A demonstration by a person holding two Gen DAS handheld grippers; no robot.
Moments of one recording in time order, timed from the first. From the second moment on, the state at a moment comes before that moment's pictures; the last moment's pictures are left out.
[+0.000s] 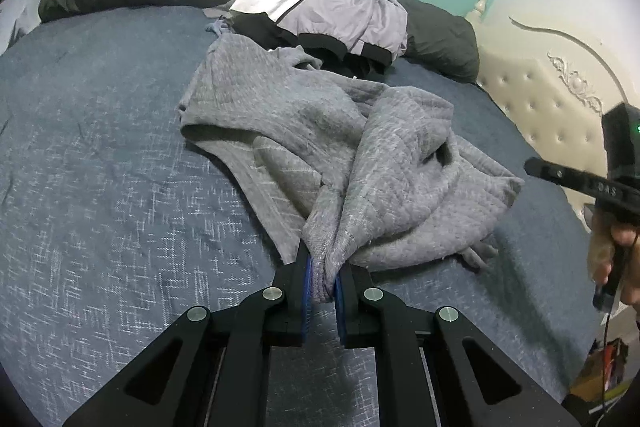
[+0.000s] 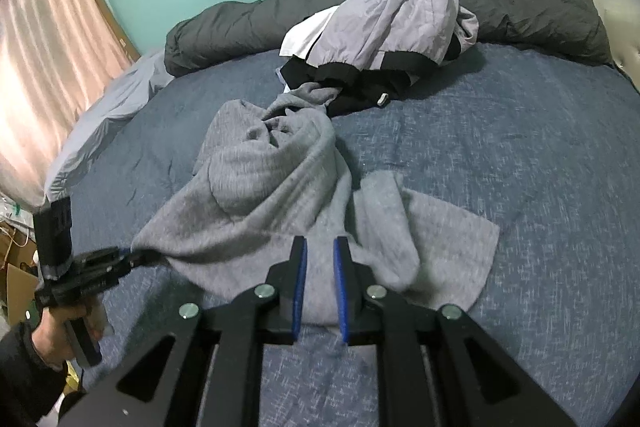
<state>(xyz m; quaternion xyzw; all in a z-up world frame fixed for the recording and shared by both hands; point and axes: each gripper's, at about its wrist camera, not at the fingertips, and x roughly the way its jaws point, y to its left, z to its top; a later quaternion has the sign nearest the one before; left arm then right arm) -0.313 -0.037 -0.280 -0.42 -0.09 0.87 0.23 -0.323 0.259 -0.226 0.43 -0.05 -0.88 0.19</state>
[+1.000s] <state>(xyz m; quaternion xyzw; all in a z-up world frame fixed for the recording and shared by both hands) -0.298 -0.117 -0.248 -0.38 -0.16 0.89 0.19 -0.273 0.149 -0.276 0.50 -0.07 -0.81 0.31</state>
